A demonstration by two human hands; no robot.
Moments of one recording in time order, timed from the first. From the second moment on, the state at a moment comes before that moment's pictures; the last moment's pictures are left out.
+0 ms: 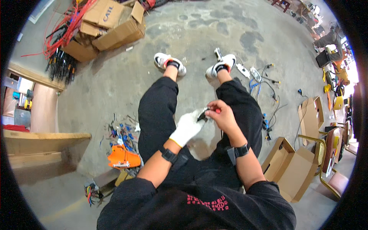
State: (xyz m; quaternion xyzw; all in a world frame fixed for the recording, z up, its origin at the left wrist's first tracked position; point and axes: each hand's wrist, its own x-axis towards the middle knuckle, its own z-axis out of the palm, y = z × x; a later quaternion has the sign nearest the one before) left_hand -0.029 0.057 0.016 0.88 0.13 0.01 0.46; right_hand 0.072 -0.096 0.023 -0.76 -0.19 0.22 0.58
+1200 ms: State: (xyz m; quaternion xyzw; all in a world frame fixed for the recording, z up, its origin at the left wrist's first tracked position) left_hand -0.022 0.047 0.035 0.60 0.17 -0.12 0.77; right_hand 0.089 -0.097 0.020 -0.69 -0.36 0.29 0.55
